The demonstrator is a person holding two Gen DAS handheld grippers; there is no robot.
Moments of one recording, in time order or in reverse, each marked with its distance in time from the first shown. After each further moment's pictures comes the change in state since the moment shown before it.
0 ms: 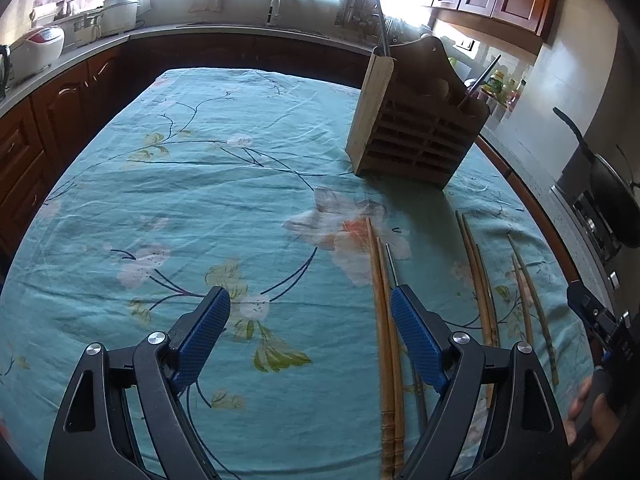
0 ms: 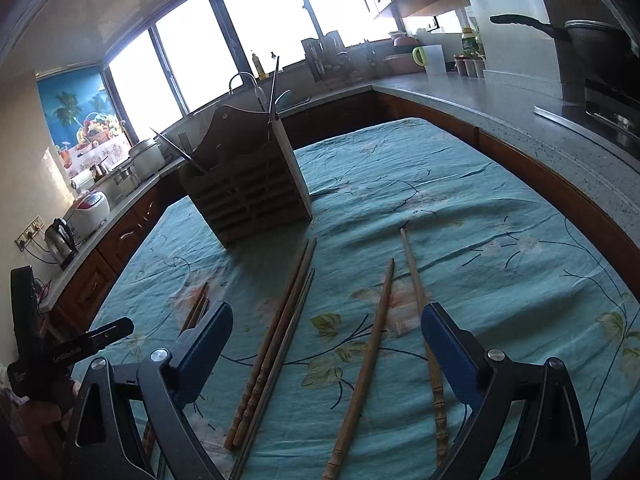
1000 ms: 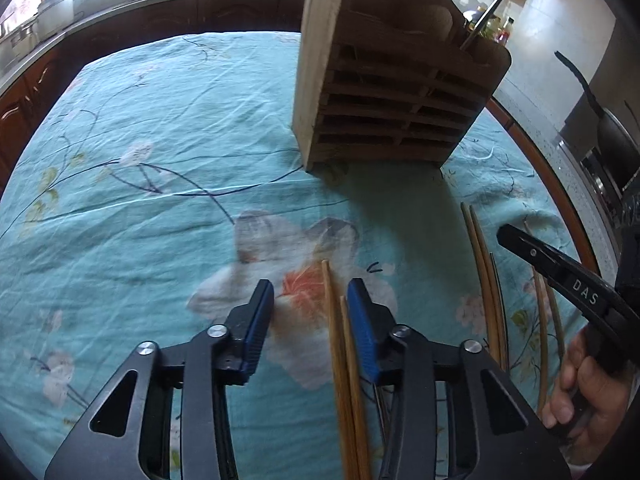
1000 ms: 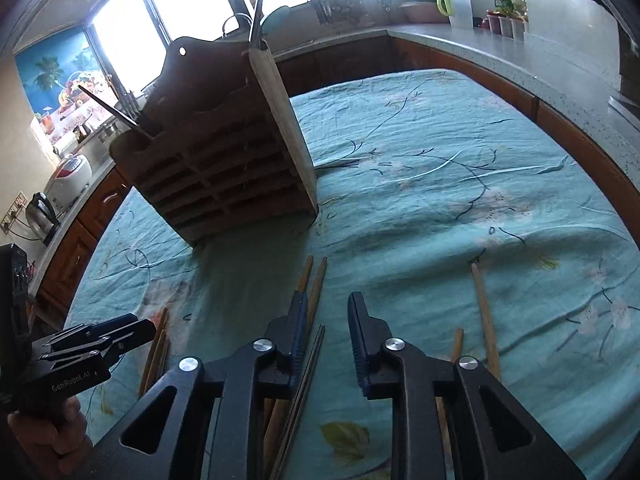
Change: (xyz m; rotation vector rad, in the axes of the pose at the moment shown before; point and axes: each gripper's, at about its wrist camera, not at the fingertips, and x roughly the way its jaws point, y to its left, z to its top) left arm 0.100 -0.045 0.060 0.145 0.215 -0.050; right arm 0.126 0.014 0.045 -0.031 0.232 -0.007
